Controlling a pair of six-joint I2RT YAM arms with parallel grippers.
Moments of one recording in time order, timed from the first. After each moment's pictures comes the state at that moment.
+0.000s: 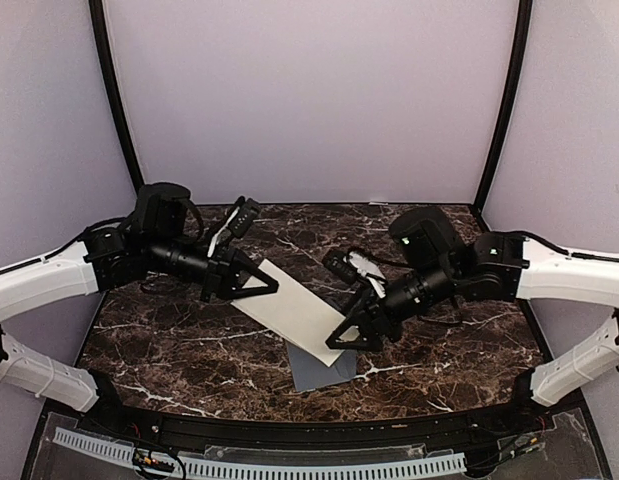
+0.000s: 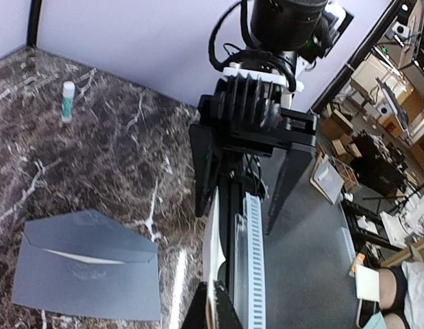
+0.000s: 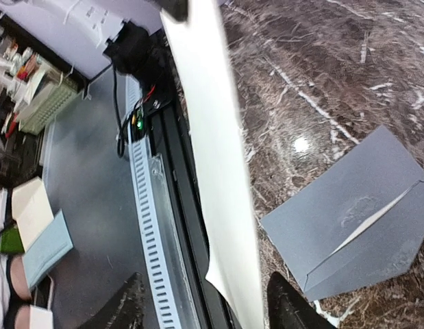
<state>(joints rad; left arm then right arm) -0.79 1.22 1.02 -0.31 0.81 -0.12 1.10 1.32 1.09 -0.53 -0.48 0.14</state>
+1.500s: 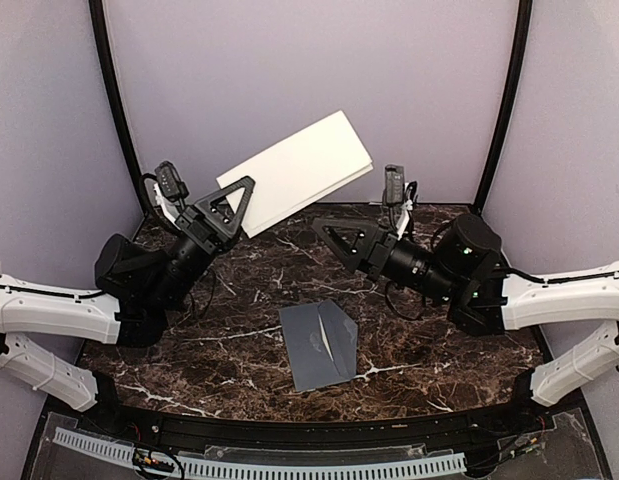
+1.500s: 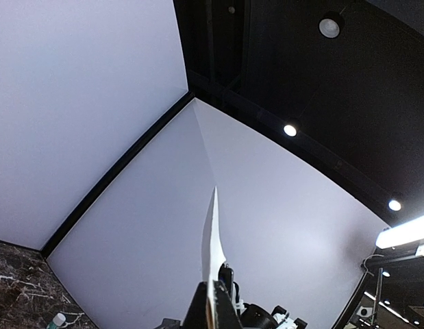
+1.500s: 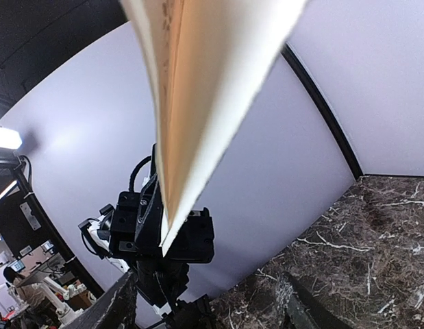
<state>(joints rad) -1.04 1.23 0.67 1.19 -0.11 -0.78 1.10 1.29 0.79 0.80 -0.13 0.64</state>
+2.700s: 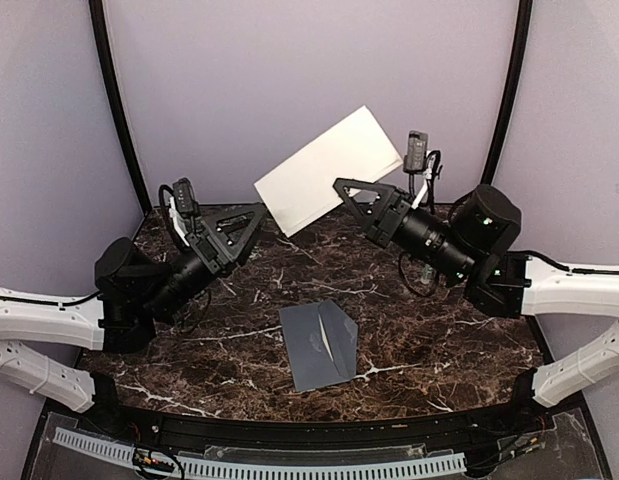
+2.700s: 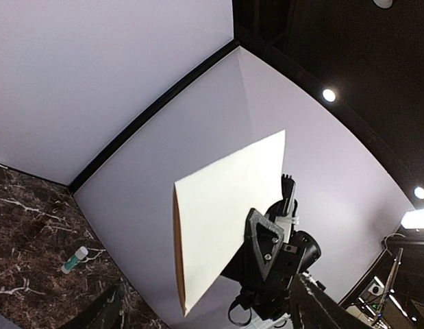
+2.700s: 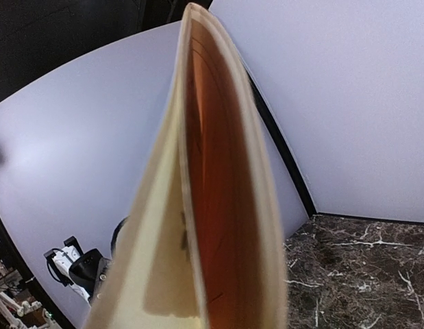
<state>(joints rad) -1.07 1.15 0.62 0.94 -0.12 -0.87 1.07 1.23 0.90 0.65 0.01 0.51</state>
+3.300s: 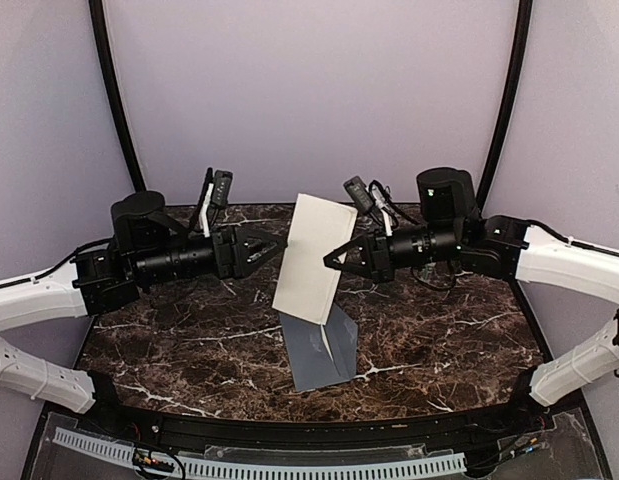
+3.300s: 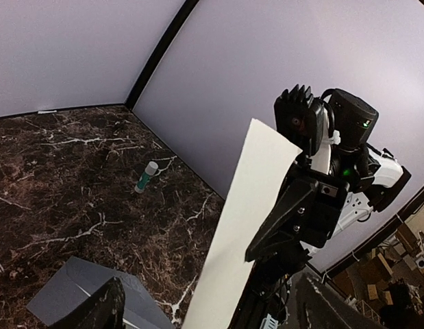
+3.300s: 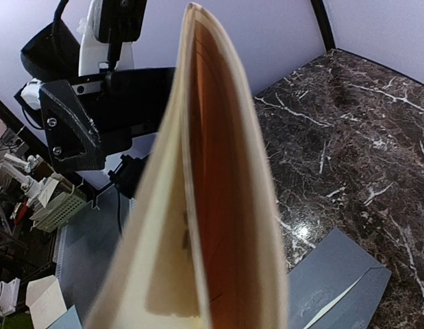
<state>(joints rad) -0.92 1.07 0.86 0.11 0.18 -0.59 0.91 1.29 1.10 -0.15 -0.50 0.32</state>
